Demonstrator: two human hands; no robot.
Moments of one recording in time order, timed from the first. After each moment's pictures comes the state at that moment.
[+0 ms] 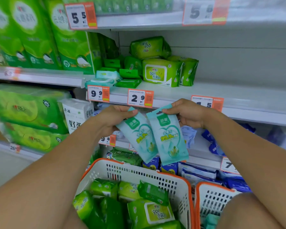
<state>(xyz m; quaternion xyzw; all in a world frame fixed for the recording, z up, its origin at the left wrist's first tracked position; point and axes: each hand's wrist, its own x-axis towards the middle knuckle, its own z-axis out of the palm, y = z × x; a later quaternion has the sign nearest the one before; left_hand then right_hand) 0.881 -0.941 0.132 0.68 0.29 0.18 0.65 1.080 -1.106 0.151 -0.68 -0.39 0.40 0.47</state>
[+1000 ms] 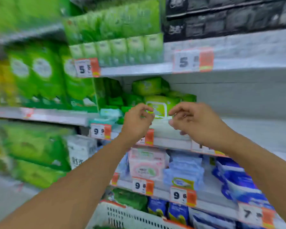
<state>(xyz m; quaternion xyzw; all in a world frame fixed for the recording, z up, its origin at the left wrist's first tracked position) 0.959 -0.974 0.211 0.79 0.22 0.41 0.41 1.053 -1.142 0.235 -0.69 -0.53 0.03 0.49</state>
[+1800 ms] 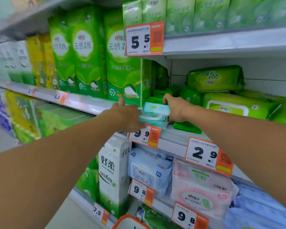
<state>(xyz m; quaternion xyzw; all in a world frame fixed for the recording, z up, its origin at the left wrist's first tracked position) 0.886 -0.742 0.210 0.89 0.44 0.01 -0.09 1.072 -0.800 0.215 -0.80 -0.58 -0.02 0.13</state>
